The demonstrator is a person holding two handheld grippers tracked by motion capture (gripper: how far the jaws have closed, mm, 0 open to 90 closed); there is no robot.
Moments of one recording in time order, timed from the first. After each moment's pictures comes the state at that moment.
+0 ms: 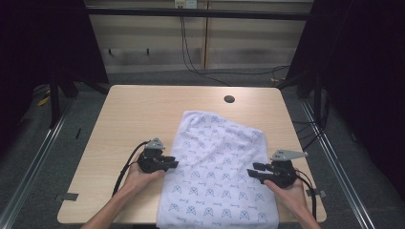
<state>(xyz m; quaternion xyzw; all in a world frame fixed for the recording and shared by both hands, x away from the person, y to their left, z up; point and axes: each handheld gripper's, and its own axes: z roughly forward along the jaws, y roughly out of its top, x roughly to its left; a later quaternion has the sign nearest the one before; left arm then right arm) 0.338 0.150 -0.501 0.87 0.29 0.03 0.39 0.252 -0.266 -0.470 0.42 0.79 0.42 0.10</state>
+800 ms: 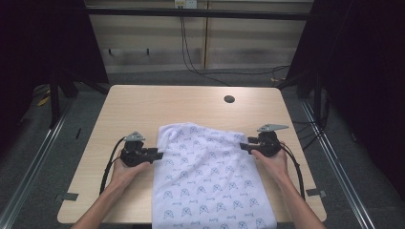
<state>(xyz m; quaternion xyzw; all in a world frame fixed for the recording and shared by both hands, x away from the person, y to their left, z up) 0.371 0.197 -0.502 0.82 0.38 0.05 0.42 0.356 -0.266 -0.493 0.46 0.77 0.40 0.14</state>
